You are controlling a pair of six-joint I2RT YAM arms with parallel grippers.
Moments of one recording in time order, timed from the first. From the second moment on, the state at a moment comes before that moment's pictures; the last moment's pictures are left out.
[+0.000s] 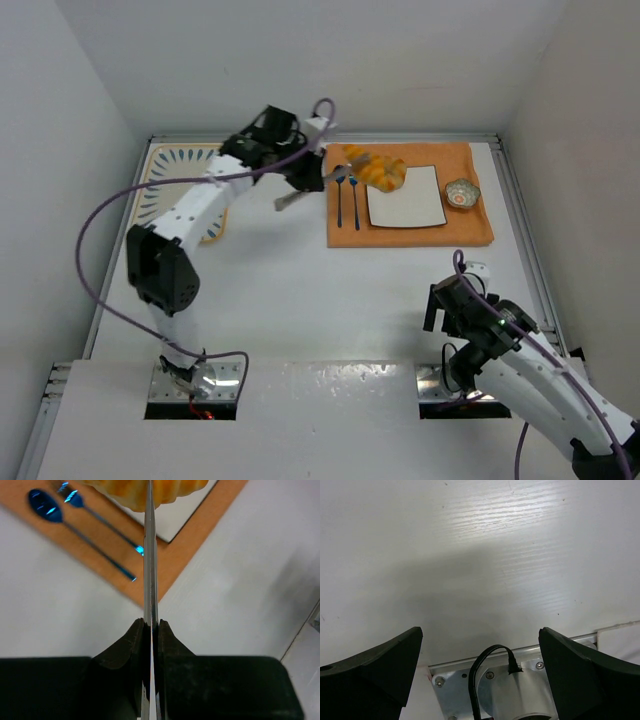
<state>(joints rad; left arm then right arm) -0.43 1.79 1.80 -0.75 0.45 0.13 0.60 0.55 0.48 -1.12 0.43 0.73</state>
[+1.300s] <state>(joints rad) -0.68 2.09 2.07 -0.57 0.32 -0.04 0.60 0.64 0.54 -1.19 0.38 0.65</state>
